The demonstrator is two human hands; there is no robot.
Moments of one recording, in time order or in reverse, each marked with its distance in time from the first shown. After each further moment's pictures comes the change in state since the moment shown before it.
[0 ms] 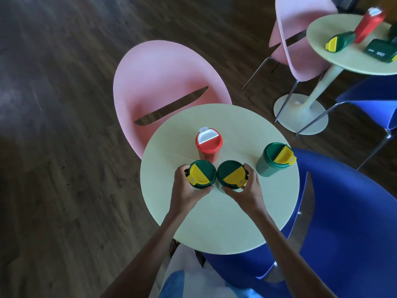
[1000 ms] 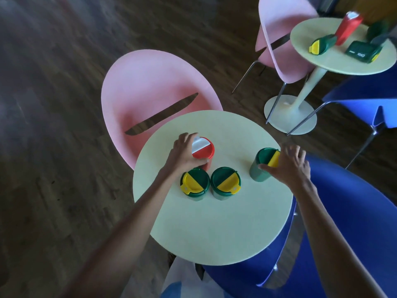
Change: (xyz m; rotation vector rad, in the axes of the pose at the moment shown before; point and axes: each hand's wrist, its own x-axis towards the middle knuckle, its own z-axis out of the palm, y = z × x) left_hand 0.129 0.048 -0.006 0.377 -0.328 0.206; right_hand 0.077 -0.020 -0.116 -0.829 0.091 0.180
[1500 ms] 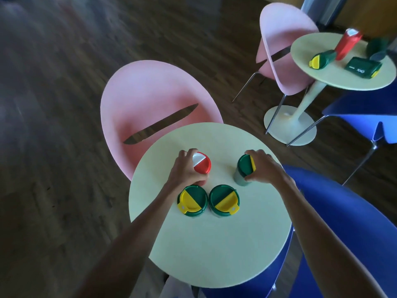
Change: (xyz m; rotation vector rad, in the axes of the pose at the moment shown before) left_hand 0.016 0.003 0.013 -0.024 -0.010 -0.167; right_hand 0.049 -0.049 -0.005 0.048 -0.292 -0.311
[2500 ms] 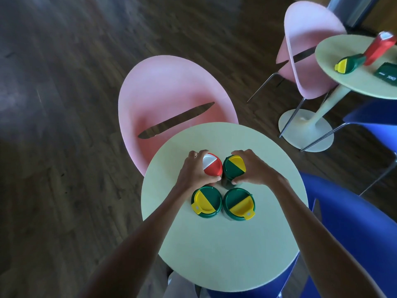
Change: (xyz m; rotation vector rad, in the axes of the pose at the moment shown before) left_hand -0.010 -0.014 -0.008 -0.003 0.059 0.009; right_hand 0.026 -0.057 0.019 0.152 -0.108 -0.238
